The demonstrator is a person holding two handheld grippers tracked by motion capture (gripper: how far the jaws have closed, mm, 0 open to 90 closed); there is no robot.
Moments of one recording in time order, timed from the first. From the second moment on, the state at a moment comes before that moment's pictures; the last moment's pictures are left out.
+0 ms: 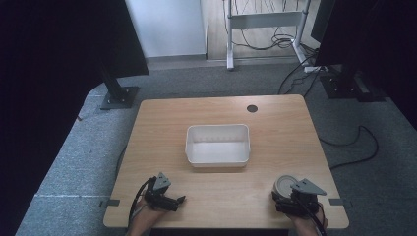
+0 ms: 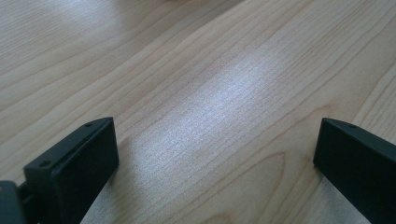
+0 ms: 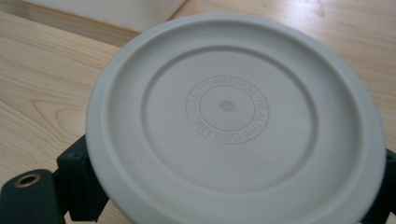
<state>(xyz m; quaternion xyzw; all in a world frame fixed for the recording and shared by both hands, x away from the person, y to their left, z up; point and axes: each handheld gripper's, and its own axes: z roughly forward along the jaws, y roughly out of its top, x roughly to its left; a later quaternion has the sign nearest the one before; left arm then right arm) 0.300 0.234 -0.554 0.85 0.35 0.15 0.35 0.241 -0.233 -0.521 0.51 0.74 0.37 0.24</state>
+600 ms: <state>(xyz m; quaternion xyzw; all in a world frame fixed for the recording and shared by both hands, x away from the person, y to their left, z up) 0.300 0.234 -0.554 0.85 0.35 0.15 0.35 0.252 -0.216 -0.513 0.49 0.74 0.38 0.23</state>
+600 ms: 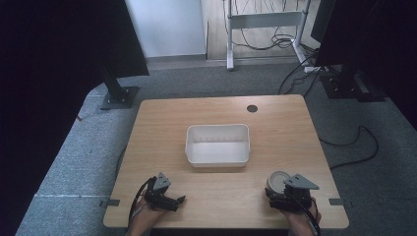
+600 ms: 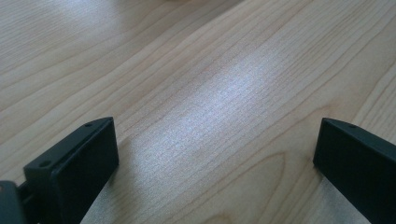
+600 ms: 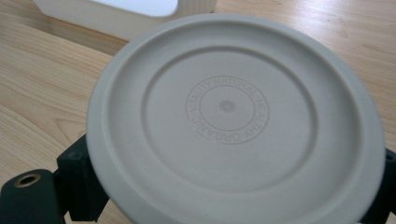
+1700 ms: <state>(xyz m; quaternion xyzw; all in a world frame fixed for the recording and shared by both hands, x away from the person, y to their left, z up) 0.300 0.234 -0.554 0.85 0.35 0.15 0.35 0.272 -0.177 -0.497 0.46 0.76 0.40 0.24</state>
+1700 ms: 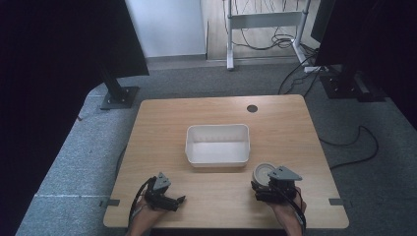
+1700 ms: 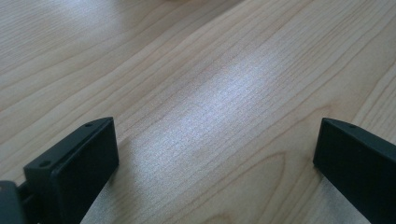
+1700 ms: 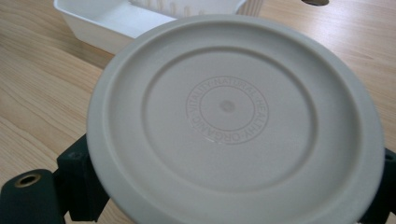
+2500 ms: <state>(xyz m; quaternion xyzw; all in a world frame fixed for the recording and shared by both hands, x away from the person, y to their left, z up) 0.300 0.234 -0.554 0.85 0.35 0.15 0.35 0.293 -0.147 -0.493 0.45 0.76 0.41 0.23</state>
